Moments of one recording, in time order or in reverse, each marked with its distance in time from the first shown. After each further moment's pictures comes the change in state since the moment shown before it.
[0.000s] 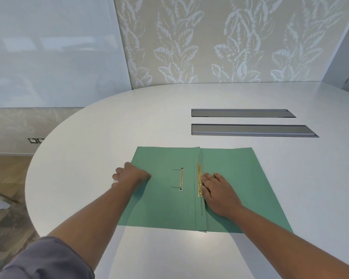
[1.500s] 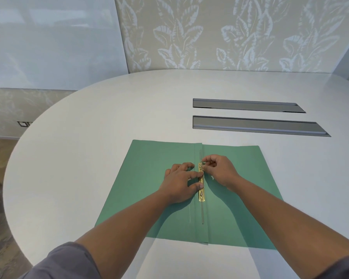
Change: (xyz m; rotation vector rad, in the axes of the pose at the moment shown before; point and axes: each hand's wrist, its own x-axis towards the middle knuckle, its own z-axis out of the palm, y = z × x) left_hand -0.034 0.053 0.101 0.193 -0.159 1.016; right_hand 0.097 0.031 -0.012 0.653 0.048 0.248
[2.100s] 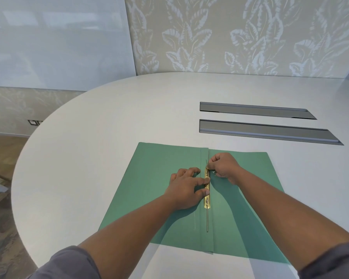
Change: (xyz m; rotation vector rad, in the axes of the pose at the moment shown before) left_hand -0.003 0.003 -0.002 0.006 -0.025 -0.006; right_hand 0.048 -0.010 0.003 0.090 -0.044 0.270
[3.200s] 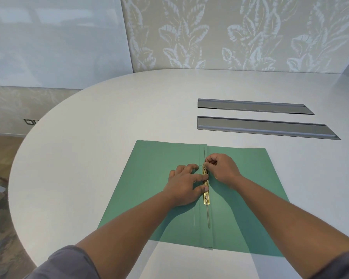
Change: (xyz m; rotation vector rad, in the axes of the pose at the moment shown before) left_hand 0.003 0.000 0.000 0.011 -0.012 0.002; right_hand -0.017 0.019 0.006 -0.289 0.087 -0.370
